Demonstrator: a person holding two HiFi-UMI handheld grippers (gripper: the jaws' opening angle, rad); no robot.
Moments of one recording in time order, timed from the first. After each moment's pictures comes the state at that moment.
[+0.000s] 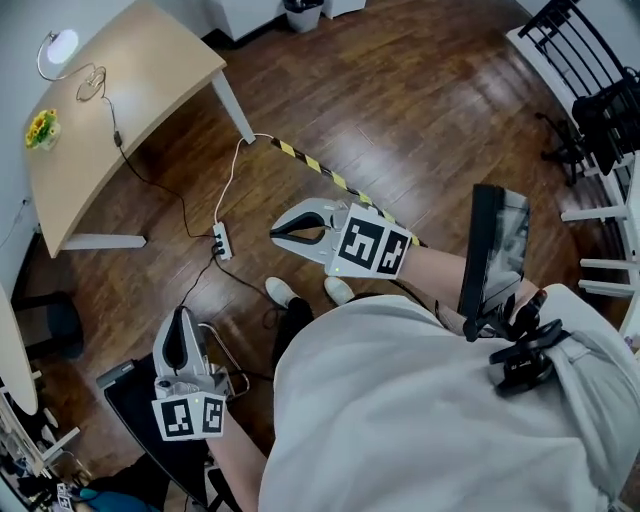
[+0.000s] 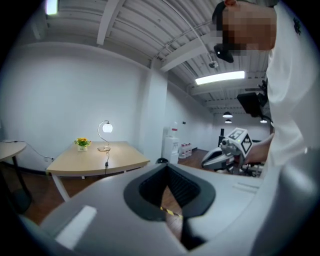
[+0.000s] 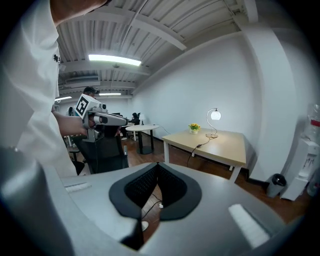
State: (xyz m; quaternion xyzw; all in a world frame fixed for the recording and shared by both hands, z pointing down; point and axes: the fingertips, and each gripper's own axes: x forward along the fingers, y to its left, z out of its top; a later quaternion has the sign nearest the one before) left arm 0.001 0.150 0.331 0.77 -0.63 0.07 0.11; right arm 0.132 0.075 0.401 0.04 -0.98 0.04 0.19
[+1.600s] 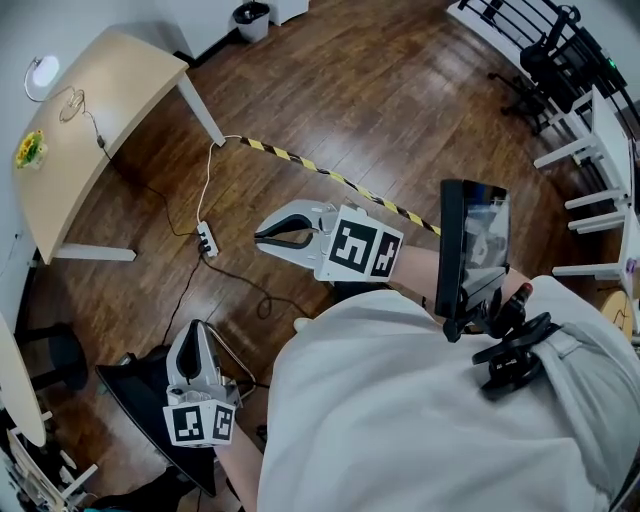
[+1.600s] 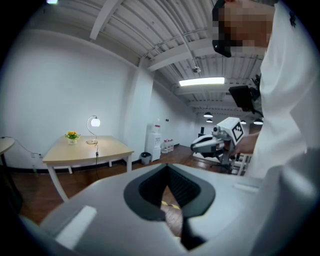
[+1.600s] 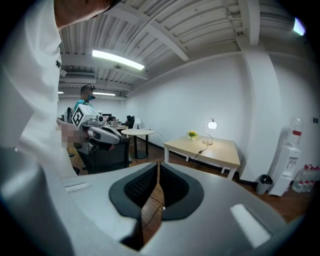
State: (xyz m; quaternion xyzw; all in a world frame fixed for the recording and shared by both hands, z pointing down) left arm 0.019 0.316 0.345 0.82 -0.54 0.08 0.13; right arm 0.136 0.239 0.356 0.12 -0.98 0.02 0.17
